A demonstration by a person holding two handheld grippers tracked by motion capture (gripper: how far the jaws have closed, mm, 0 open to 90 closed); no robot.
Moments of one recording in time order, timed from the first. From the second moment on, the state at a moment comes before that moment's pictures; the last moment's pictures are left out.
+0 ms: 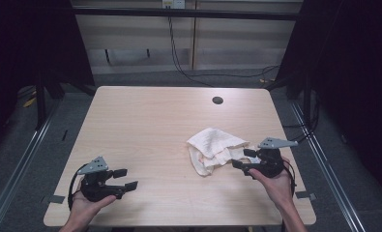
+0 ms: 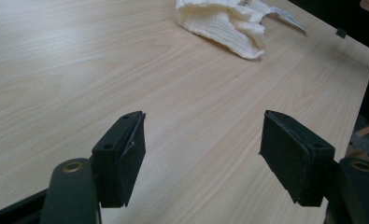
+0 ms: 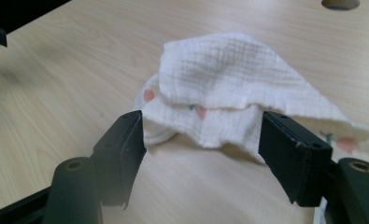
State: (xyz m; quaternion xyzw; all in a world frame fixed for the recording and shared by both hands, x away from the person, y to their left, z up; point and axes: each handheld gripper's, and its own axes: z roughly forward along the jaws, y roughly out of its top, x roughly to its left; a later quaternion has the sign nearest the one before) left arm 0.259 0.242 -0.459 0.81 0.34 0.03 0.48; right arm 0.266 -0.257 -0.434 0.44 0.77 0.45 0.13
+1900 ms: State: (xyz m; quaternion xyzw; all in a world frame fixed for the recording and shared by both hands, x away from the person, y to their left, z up) left arm 0.262 0.241 -0.460 0.82 0.33 0.04 0.47; right arm 0.354 -0.225 -0.502 0.41 0.83 0.35 0.14
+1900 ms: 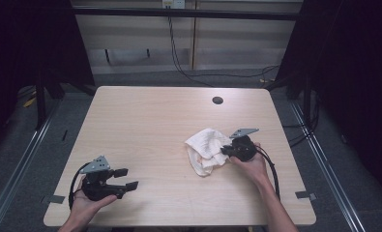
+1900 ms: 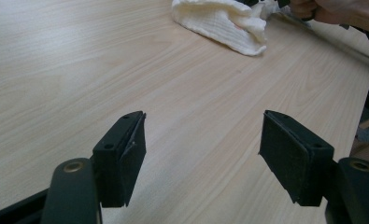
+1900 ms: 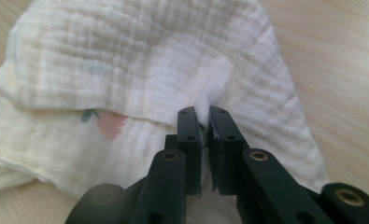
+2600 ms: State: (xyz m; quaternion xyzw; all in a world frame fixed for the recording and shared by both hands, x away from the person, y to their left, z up) left arm 0.263 0.241 -0.461 0.82 0.33 0.03 0.46; right arm 0.337 -0.187 -0.504 0.37 0.84 0.39 0.08
